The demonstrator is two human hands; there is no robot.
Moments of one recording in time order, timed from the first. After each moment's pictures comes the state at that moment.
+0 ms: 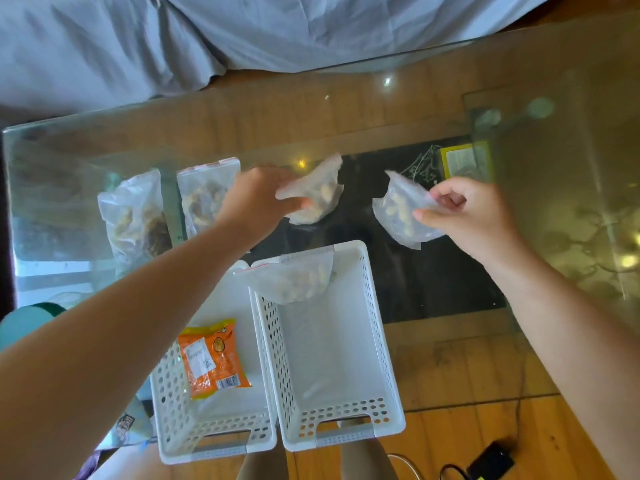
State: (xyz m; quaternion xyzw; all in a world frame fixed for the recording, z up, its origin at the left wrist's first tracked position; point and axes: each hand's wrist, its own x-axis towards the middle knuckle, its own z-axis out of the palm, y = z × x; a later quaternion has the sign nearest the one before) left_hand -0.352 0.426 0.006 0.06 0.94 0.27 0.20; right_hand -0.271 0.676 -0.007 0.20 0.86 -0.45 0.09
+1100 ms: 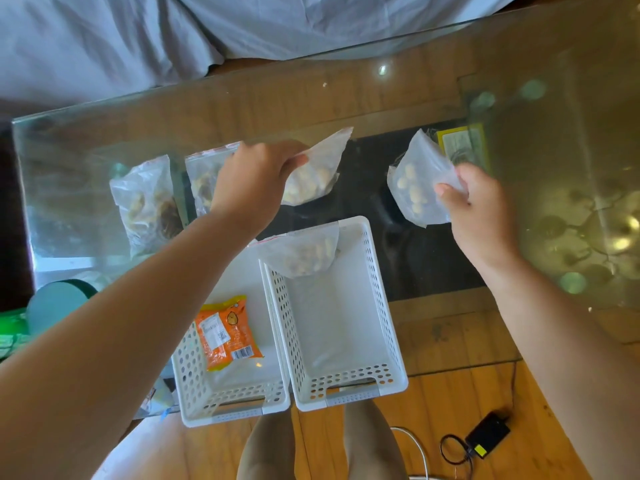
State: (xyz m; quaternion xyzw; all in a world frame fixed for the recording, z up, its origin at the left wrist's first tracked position) left_hand -0.332 0.422 0.050 0.18 0.95 0.22 0.08; right_hand -0.239 0.657 0.010 0.22 0.91 -0.36 0.01
